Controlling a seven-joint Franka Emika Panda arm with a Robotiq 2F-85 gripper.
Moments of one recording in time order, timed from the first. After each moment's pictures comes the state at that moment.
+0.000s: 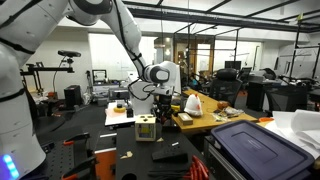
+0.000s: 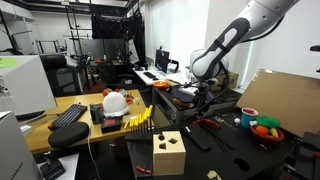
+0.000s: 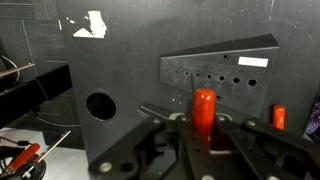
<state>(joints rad) 0.13 0.65 -0.13 -1.89 0.09 2.38 1.81</state>
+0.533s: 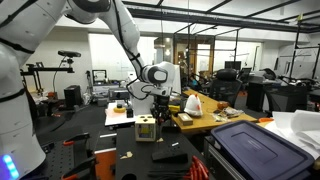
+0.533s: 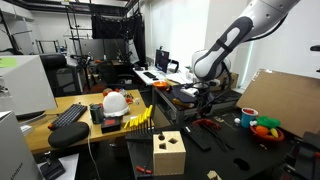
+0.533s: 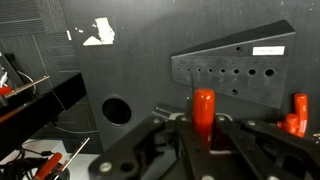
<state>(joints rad) 0.14 0.62 -0.13 -1.93 0.09 2.38 1.92</state>
